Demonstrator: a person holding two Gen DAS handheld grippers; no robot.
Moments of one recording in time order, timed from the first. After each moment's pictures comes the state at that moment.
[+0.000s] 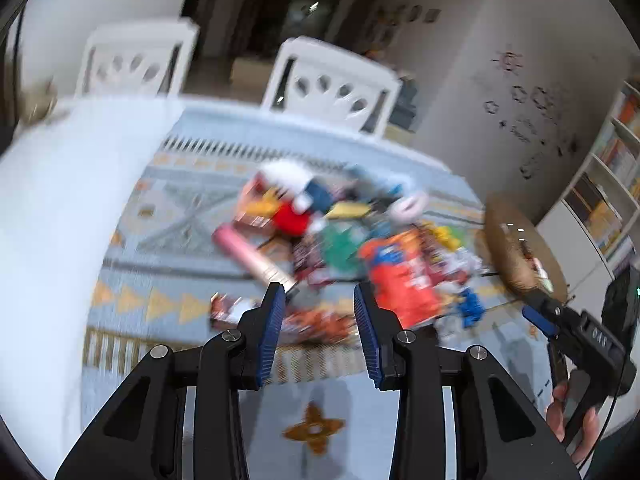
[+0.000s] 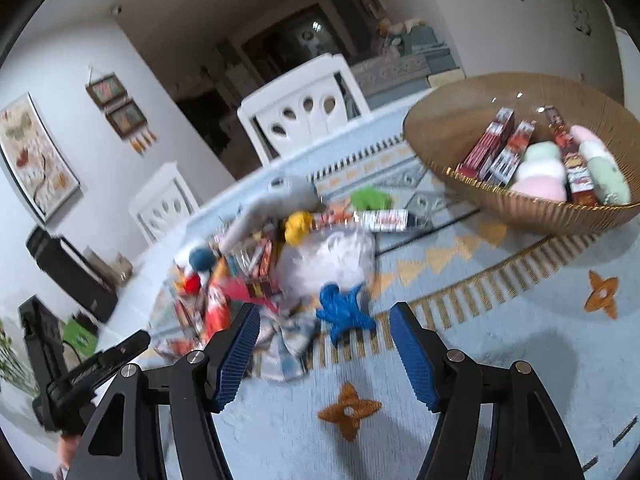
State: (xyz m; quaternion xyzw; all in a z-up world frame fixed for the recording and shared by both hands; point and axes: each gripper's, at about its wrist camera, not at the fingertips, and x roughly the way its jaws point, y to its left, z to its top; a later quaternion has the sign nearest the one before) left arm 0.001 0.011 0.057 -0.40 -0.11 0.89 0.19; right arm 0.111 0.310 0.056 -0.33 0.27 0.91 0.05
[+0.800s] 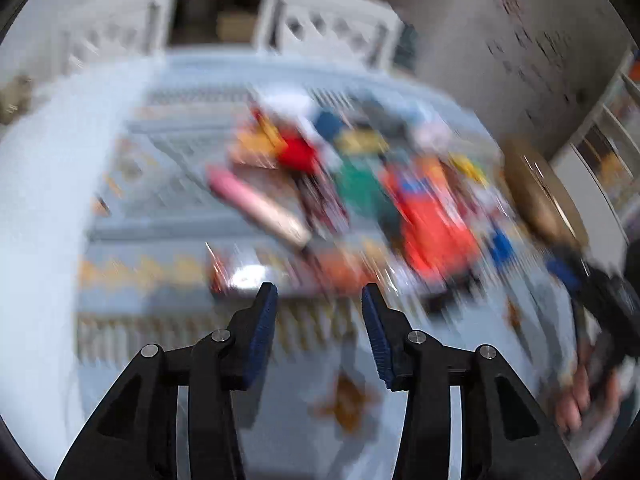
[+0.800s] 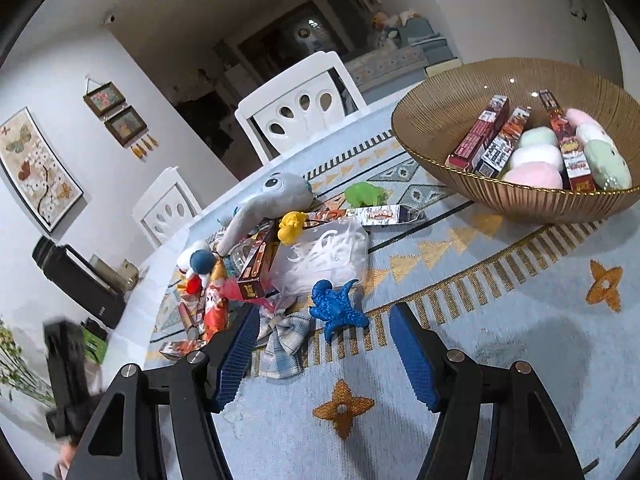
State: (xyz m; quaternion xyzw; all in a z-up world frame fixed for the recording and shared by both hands) left arm -0.010 0.027 0.032 -0.51 -0.04 0.83 0.23; right arm 0.116 0.323 0.052 -0.32 0.30 0.90 0.04
